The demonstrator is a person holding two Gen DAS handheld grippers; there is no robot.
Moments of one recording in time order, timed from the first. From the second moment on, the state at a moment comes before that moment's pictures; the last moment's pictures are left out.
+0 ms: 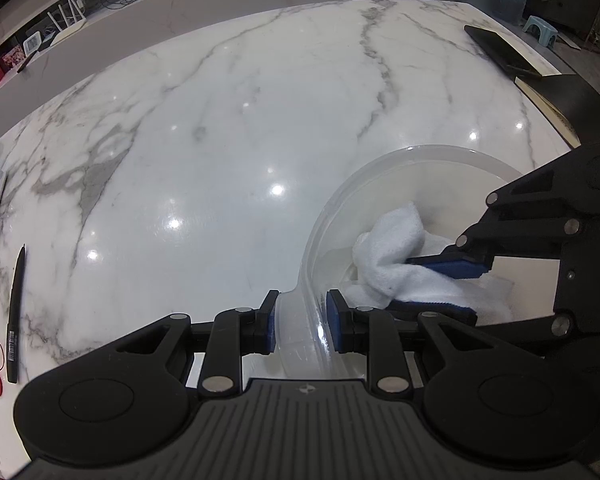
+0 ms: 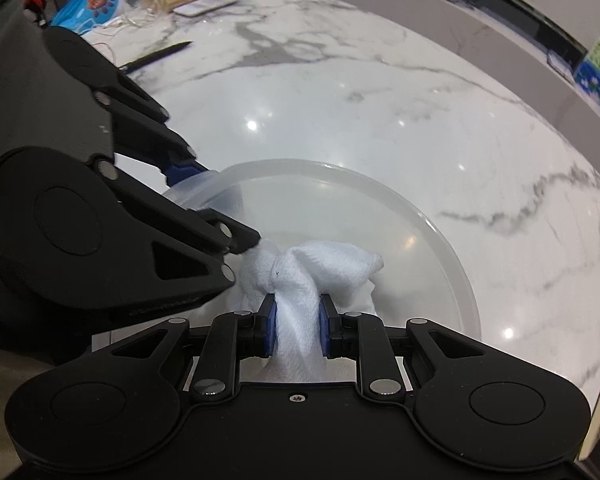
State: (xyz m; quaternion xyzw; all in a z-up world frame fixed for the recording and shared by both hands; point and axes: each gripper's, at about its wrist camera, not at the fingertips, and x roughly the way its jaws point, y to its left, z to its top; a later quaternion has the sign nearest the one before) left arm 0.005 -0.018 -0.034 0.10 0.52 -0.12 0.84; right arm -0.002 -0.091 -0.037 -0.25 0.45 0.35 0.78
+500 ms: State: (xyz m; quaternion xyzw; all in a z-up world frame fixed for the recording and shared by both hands) left arm 0.005 -0.018 -0.034 0.10 0.52 -0.13 0.84; right arm -0.011 -0.080 -0.035 -0.26 0.43 0.40 0.77
